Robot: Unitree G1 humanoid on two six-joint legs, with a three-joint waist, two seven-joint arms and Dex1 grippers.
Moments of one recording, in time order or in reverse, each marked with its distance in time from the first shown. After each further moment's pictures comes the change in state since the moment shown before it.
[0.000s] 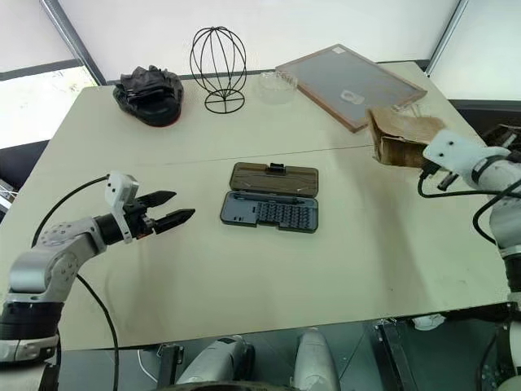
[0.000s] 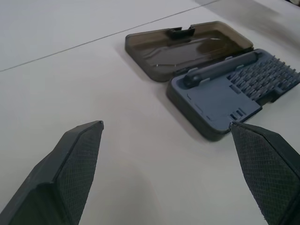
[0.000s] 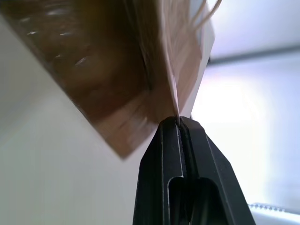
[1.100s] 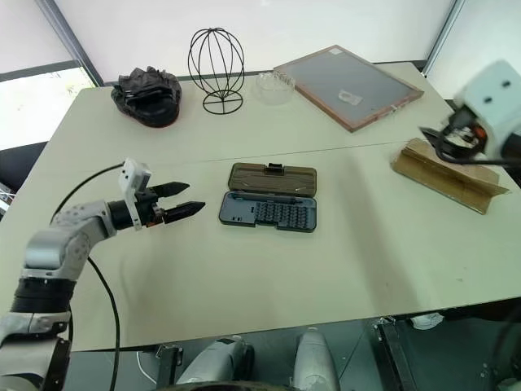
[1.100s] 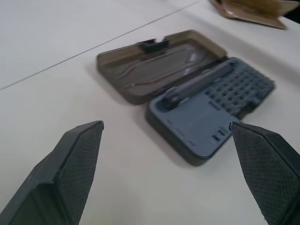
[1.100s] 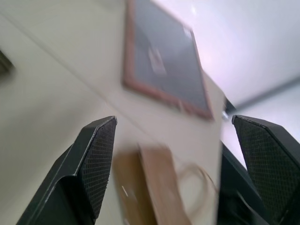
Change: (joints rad) left arm -0.148 0.031 -0.051 0.089 0.010 0.027 -0.144; right arm -0.113 0.037 -0.194 -0.536 0.501 0.499 0.311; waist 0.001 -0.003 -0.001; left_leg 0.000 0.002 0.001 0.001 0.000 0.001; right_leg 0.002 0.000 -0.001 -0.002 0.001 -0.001
